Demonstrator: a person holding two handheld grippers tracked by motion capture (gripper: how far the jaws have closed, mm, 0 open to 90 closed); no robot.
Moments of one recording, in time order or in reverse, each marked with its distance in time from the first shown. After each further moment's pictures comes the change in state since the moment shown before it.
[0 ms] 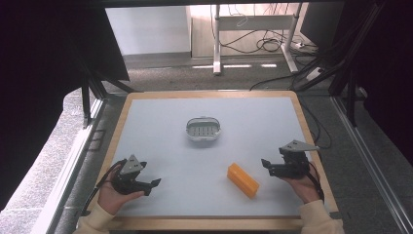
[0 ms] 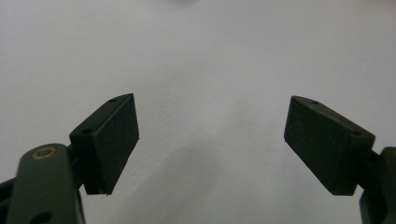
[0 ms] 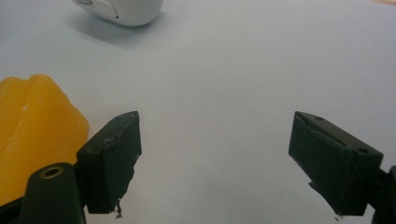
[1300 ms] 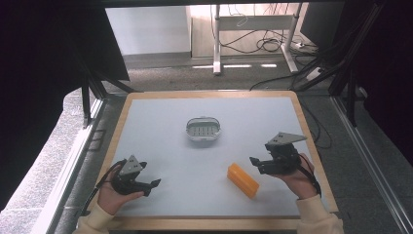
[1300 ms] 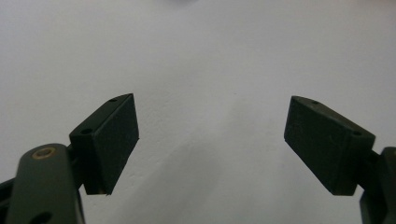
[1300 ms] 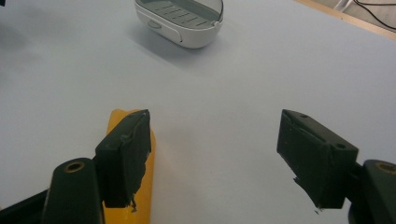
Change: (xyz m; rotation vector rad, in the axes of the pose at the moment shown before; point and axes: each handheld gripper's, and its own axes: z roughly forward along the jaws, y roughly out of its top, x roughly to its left) left arm 0.001 -0.002 0.000 -0.010 -0.008 0.005; right arm 0.045 0.053 -0.020 0.067 0.075 -0.120
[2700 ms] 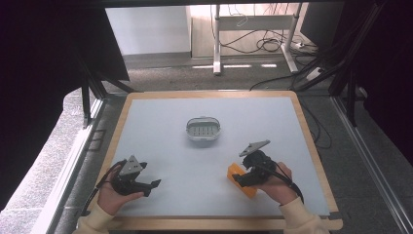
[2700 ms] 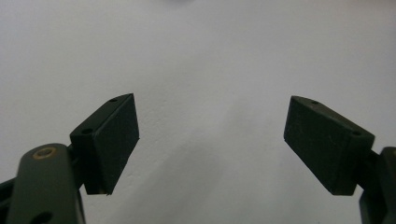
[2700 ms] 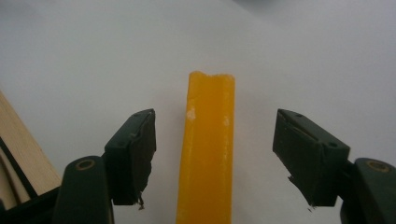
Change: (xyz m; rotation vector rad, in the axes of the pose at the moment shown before) left arm 0.000 0.000 0.000 0.007 -0.007 0.009; right arm 0.051 0.006 0.039 0.258 0.096 -0.065
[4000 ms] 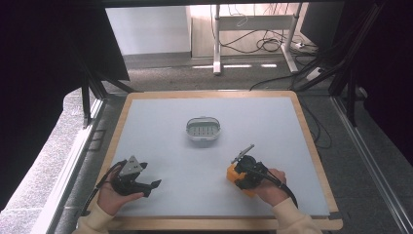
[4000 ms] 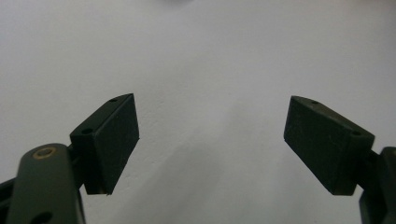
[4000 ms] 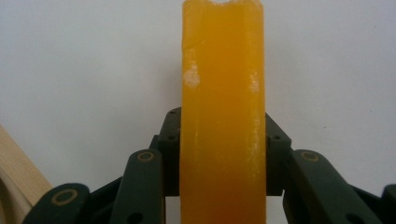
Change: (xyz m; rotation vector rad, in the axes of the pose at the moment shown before) left arm -0.001 0.000 0.000 -0.009 -0.007 0.005; right arm 0.007 -0.004 0.036 0.219 -0.013 -0.019
